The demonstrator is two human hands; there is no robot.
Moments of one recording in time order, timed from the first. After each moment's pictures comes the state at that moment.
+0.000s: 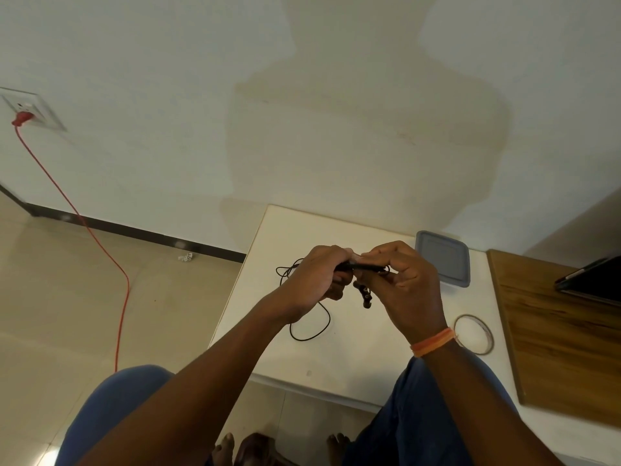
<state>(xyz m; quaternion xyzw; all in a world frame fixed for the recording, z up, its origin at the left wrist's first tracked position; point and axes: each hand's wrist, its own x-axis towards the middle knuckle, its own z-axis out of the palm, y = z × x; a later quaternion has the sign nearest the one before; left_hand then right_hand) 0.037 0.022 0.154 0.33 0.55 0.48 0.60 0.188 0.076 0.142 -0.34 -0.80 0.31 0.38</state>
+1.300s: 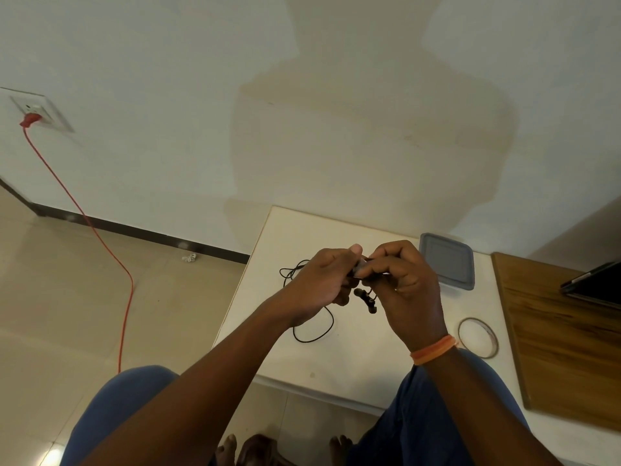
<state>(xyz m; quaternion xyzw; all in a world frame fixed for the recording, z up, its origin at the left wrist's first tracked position) 0.037 0.016 0.151 0.39 0.53 0.49 0.57 0.183 0.067 0.147 -0.32 -0.80 0.33 0.38</state>
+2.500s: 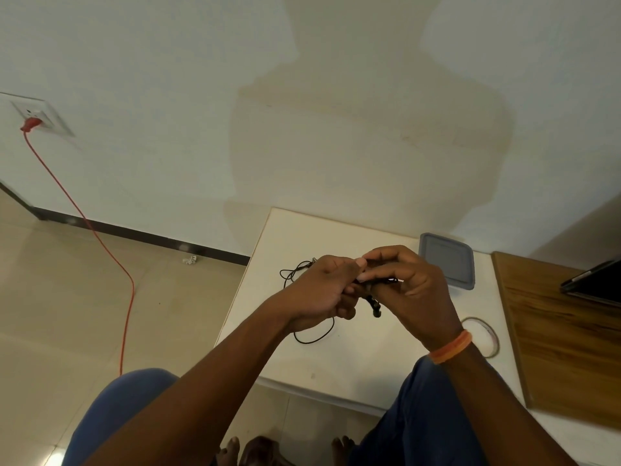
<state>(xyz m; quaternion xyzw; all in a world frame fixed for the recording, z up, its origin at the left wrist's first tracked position) 0.039 0.012 0.146 0.33 0.48 0.47 0.66 0.196 0.074 0.153 -0.30 -0.81 0.38 0.33</state>
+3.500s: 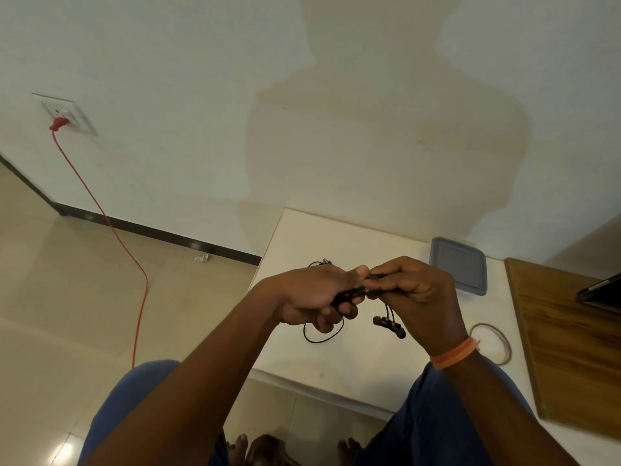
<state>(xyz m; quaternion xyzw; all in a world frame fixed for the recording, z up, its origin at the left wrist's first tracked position) 0.006 0.006 0.151 0.37 0.51 0.27 0.73 0.192 0.069 0.147 -0.23 -0.84 0.34 0.36</state>
